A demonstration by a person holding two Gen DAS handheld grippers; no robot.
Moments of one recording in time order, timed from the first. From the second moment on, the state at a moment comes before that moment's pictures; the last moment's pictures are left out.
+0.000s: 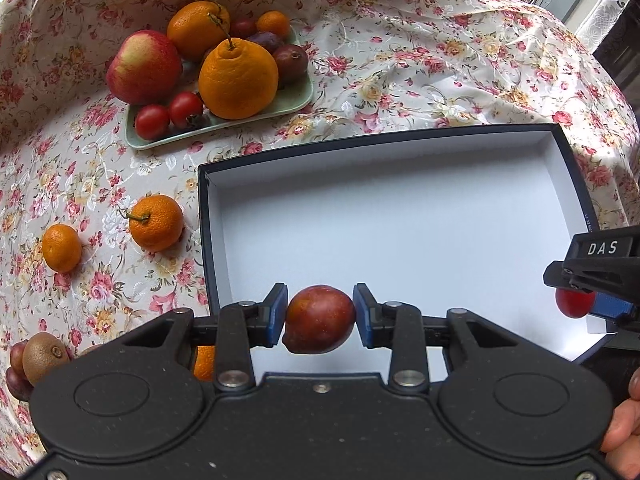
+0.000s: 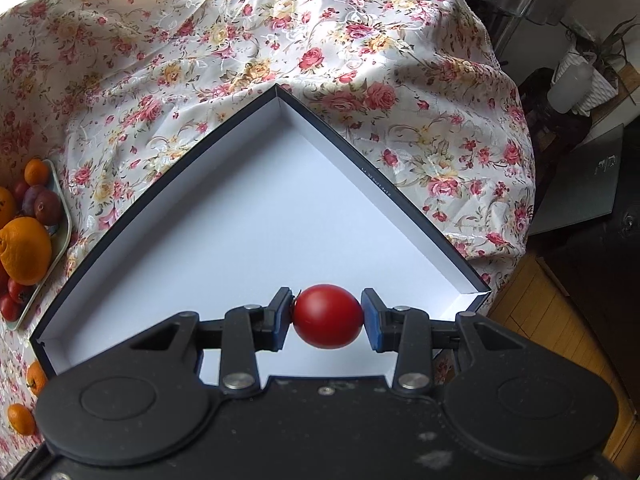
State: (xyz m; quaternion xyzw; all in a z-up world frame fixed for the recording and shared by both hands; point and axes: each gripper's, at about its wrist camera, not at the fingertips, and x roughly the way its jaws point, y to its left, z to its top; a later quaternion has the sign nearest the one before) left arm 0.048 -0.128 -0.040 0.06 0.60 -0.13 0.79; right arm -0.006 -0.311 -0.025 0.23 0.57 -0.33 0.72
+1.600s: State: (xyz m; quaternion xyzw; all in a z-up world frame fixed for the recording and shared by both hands) left arm 0.060 -0.088 -0.024 0.07 0.59 -0.10 0.80; right arm 0.006 -0.288 -0.020 0.24 0.60 -0.32 0.69
